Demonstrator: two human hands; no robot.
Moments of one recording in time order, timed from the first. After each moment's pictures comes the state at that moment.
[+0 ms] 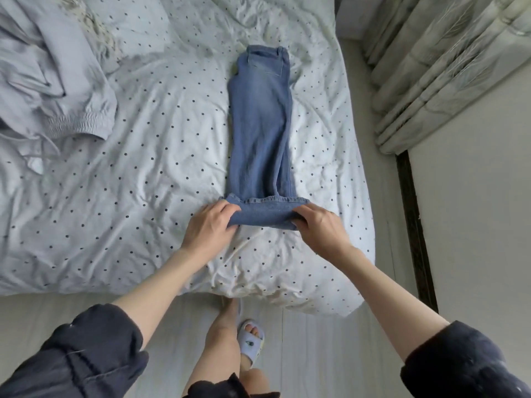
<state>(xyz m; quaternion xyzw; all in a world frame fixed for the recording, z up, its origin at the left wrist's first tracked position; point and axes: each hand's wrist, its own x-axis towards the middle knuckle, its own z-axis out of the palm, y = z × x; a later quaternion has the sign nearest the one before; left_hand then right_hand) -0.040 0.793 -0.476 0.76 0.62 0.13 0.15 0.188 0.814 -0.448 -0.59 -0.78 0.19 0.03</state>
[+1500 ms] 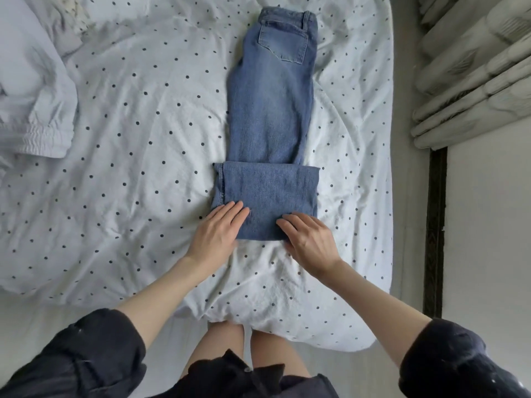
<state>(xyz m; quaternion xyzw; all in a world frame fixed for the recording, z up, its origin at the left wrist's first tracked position) -0.026 0.910 -0.529 0.79 0.59 -0.03 0.16 0.183 0.937 -0.519 -0.44 -0.89 0.13 0.05</state>
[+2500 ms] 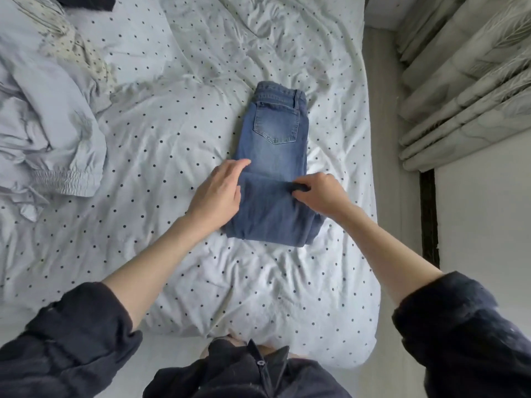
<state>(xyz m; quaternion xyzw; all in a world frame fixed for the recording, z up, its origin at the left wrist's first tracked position) -0.031 1.012 -0.430 0.70 0.65 0.15 0.25 0.180 1.063 -0.434 -0.62 -0.70 0.35 -0.02</state>
